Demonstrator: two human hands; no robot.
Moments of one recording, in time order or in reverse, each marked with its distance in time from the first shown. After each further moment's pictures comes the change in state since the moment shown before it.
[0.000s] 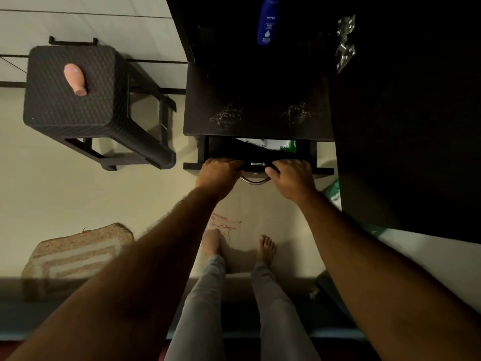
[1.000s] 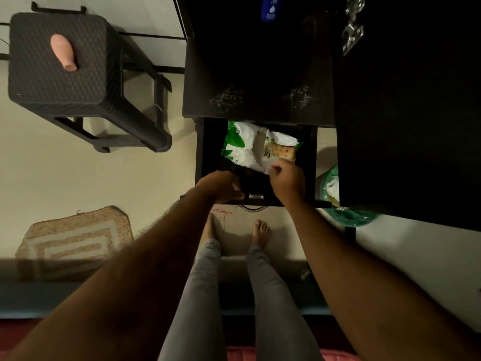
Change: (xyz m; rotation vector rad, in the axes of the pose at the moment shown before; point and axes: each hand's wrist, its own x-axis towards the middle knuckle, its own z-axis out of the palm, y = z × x) left_hand -0.030 0.002 0.016 -0.149 -0.522 -0.132; right_hand -0.036 -0.024 0.028 0.507 0.214 0.256
